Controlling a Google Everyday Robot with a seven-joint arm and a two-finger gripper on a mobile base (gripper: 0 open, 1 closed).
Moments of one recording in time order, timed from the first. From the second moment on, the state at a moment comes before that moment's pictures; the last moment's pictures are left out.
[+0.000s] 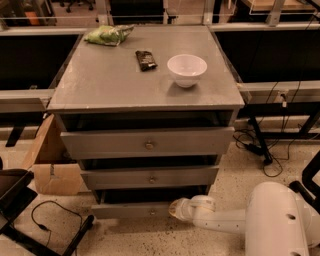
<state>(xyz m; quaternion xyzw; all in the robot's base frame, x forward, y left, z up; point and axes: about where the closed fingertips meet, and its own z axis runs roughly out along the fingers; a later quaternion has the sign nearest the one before) 0.607 -0.071 0.197 -0.63 0.70 0.02 0.33</state>
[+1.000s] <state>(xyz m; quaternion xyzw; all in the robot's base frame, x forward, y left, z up) 0.607 -0.071 0.197 -0.63 0.70 0.02 0.33</state>
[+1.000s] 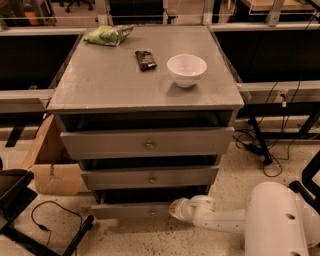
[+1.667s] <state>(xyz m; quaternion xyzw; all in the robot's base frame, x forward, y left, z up) 0.607 -0.071 0.197 -0.63 0.70 0.02 0.33</state>
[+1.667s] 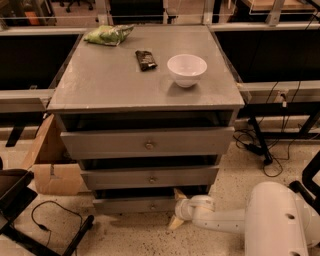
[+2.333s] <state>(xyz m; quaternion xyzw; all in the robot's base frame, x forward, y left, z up) 0.607 -0.071 0.197 -0.63 0.70 0.02 0.33</state>
